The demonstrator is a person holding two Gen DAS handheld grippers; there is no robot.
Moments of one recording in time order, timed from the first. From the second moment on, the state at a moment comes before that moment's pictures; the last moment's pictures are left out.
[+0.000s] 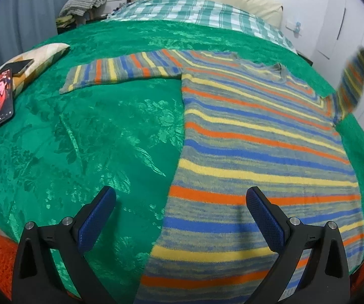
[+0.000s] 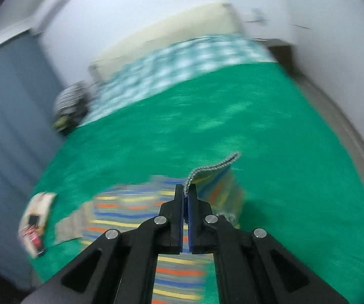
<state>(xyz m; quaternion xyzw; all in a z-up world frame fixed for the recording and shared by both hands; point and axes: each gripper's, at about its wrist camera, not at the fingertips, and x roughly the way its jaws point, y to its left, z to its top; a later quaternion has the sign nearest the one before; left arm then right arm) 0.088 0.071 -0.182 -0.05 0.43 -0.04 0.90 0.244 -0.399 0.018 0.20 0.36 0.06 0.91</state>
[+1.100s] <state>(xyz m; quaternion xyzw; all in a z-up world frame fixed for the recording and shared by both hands) 0.099 0.081 -0.198 -0.07 0.47 -0.03 0.88 0.276 -0.424 -0.197 0.17 0.55 -0.06 0.81</state>
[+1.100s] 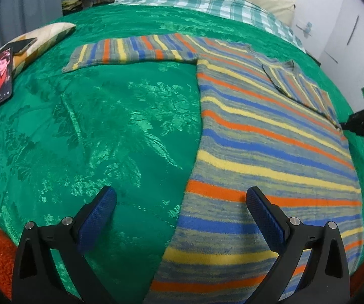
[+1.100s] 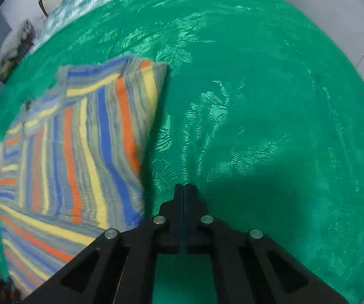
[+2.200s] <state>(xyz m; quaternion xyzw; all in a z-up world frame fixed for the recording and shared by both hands) 0.088 0.060 -0.199 -0.02 0.46 -0.05 0.89 0.106 -0.362 -0.194 0.08 0.51 0.04 0.86</state>
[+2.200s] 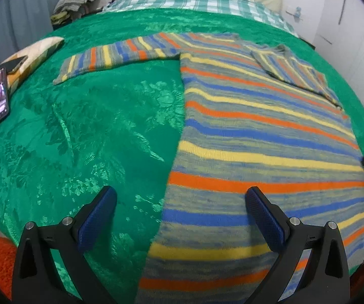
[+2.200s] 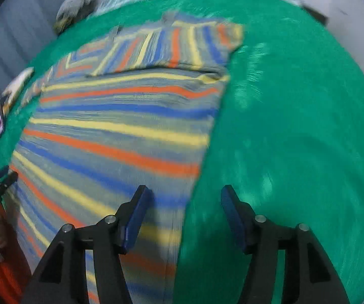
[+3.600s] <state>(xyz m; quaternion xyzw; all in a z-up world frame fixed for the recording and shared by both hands) 0.065 0.018 -0.217 0.05 0.44 -0.08 0.89 0.005 -0.324 -0.184 0.08 0.41 -0.04 0.91</state>
